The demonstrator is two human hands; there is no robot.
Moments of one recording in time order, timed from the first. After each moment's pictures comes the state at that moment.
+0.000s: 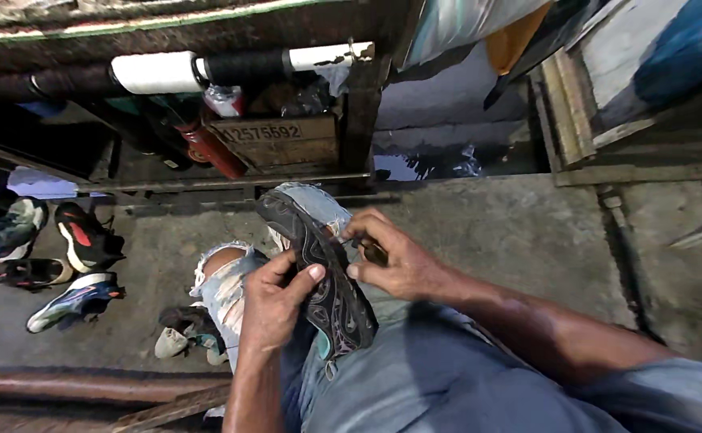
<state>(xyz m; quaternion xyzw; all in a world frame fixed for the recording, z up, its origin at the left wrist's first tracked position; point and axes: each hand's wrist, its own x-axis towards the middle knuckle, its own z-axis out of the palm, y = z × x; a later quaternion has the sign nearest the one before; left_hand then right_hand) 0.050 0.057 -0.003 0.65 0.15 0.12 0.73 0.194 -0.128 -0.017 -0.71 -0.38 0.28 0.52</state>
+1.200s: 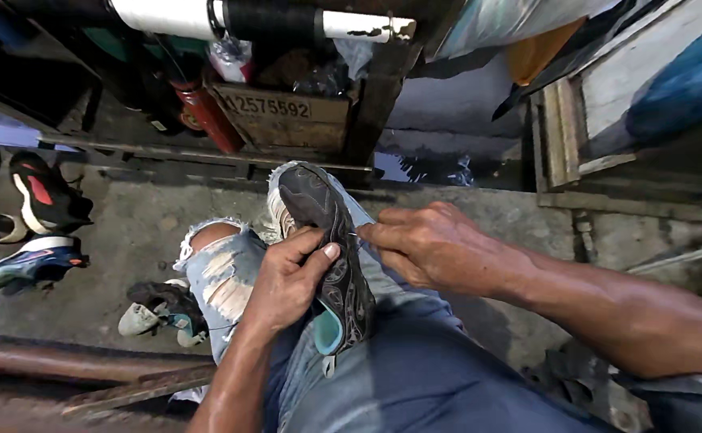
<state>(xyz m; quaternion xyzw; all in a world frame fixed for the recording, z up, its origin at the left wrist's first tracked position) 0.060 0.055 -0.006 0.75 0.10 0.11 0.64 0.223 -0.131 0.041 -0.73 -0.65 0.10 0.20</state>
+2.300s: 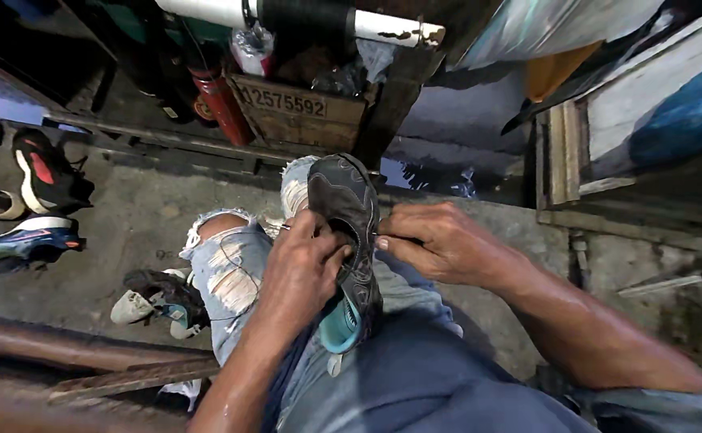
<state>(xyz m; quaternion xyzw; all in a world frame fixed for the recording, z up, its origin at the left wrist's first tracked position) 0.059 0.049 0.001 0.92 0.12 0.14 0.35 0.232 -0.132 0.024 -0.70 -0.63 0.14 0.31</state>
